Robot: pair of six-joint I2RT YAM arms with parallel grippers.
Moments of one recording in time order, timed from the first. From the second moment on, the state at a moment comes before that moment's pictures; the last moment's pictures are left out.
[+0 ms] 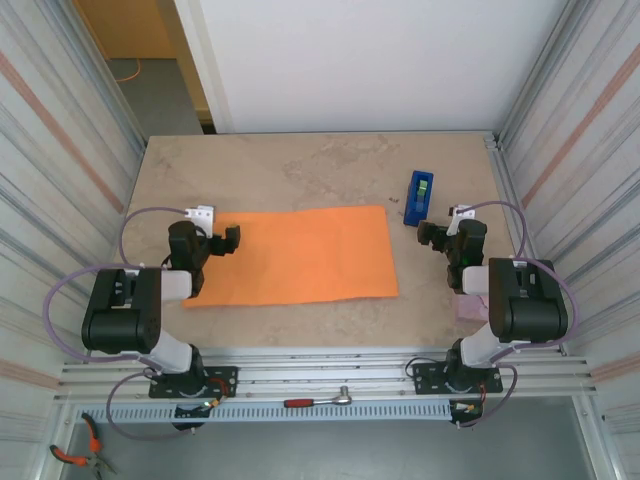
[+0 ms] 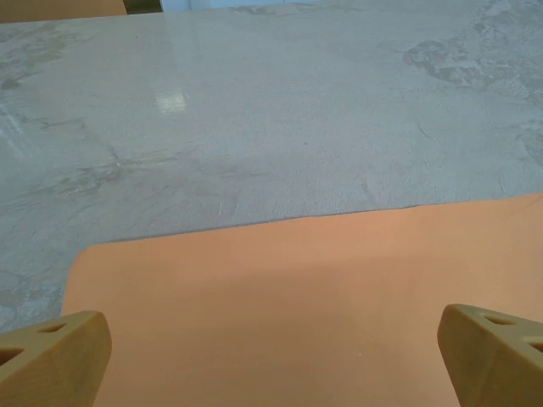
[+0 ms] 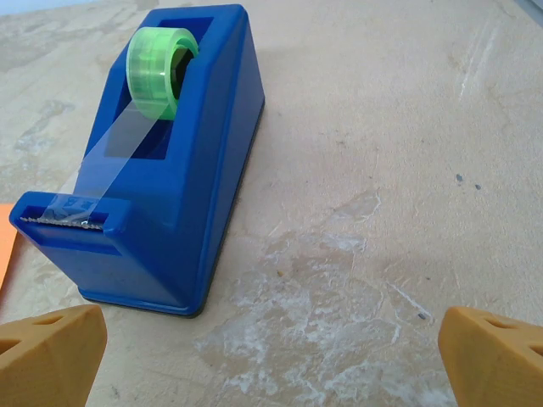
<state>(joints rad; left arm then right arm) 0.00 1.52 0.41 0.68 0.10 0.08 -0.05 1.55 0.40 0.70 -0.03 0.11</state>
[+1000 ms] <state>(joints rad) 0.00 1.52 0.41 0.68 0.11 0.07 -0.06 1.55 0.40 0.70 -0.05 0.11</state>
